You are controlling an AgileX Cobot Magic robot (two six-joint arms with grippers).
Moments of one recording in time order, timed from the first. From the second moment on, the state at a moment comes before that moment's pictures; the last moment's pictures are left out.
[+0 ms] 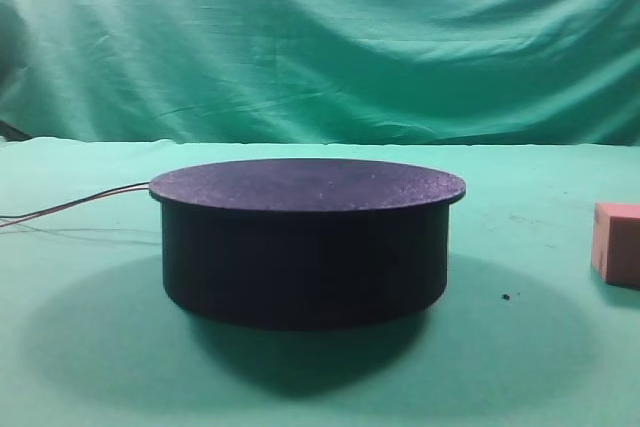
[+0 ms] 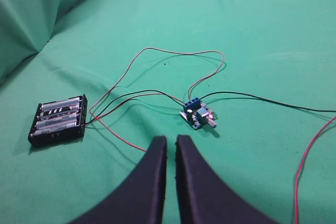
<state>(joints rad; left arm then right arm) 0.03 -0.02 0.03 0.22 0.37 -0.08 0.58 0.69 -0.64 -0.05 0.79 0.26</state>
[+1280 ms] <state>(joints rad) 0.03 -0.02 0.03 0.22 0.37 -0.08 0.21 0.02 0.01 -0.04 0.36 0.00</state>
